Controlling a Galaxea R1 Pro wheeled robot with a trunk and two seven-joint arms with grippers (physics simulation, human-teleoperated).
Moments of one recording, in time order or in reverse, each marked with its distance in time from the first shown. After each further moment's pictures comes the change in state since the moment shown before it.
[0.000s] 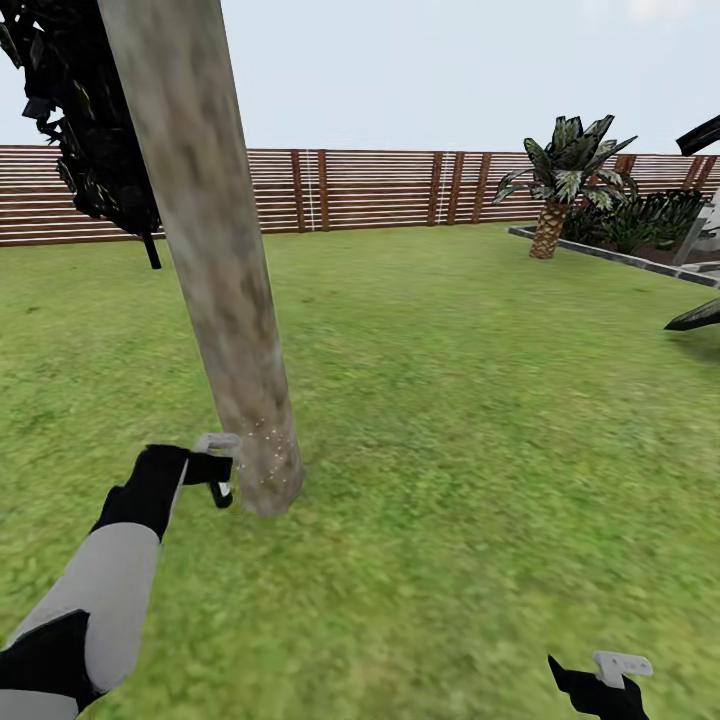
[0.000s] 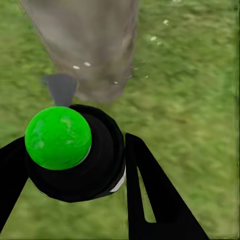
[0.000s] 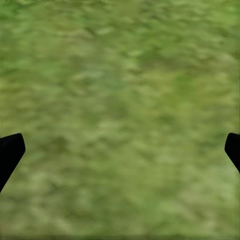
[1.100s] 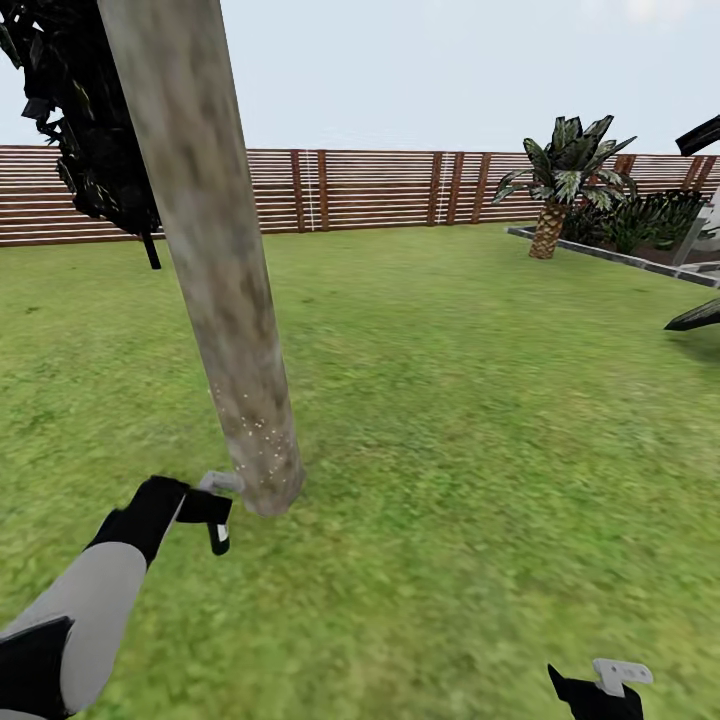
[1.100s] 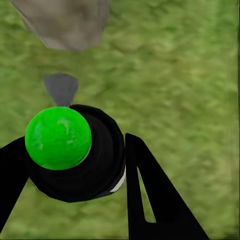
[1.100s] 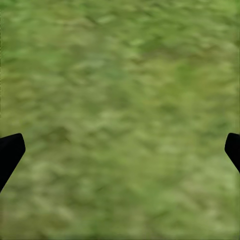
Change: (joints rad) left arm 0.034 0.071 -0.096 0.199 -0.011 -0.069 -0.087; right arm 0.000 0.002 0.002 0.029 0.005 0.000 0.002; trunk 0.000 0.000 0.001
